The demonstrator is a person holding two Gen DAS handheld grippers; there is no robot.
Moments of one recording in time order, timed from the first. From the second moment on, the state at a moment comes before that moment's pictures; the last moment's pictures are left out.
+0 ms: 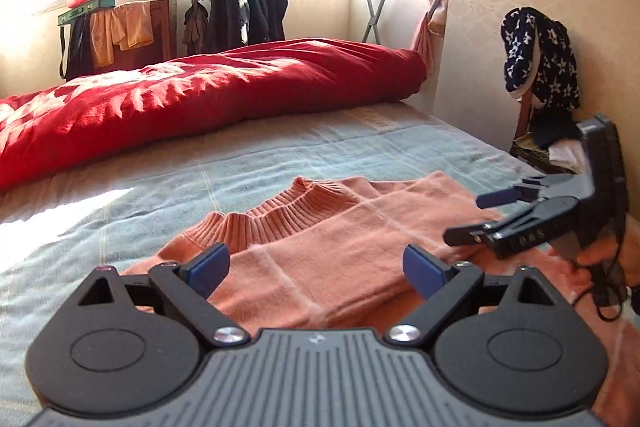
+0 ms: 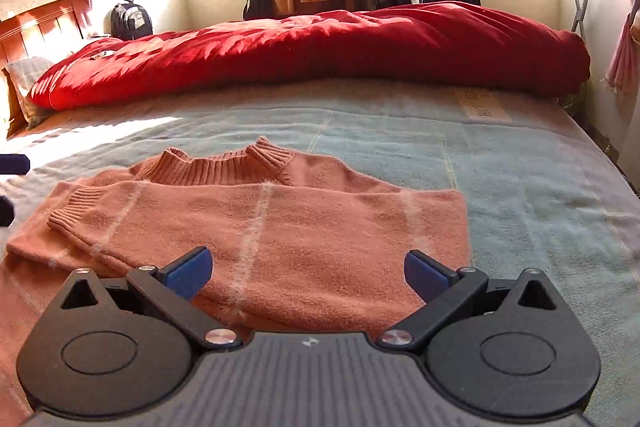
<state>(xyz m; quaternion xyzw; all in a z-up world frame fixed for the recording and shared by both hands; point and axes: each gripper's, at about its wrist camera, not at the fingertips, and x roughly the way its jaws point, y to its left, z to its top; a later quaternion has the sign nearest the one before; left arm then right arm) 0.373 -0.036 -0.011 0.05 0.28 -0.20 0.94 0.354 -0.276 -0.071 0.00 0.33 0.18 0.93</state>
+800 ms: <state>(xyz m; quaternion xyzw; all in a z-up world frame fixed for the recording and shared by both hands) 0.384 -0.004 -0.035 0.01 0.38 -0.16 0.91 0.336 -0.321 -0.055 0.08 0.36 0.19 0.91</state>
